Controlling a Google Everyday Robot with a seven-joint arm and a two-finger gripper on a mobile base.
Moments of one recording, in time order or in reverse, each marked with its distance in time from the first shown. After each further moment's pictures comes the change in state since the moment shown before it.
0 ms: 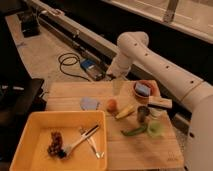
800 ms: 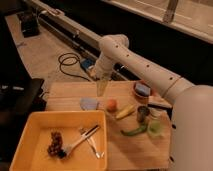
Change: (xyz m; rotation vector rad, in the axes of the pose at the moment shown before) arm -0.052 -0.015 0.025 -0.008 -0.044 -0.021
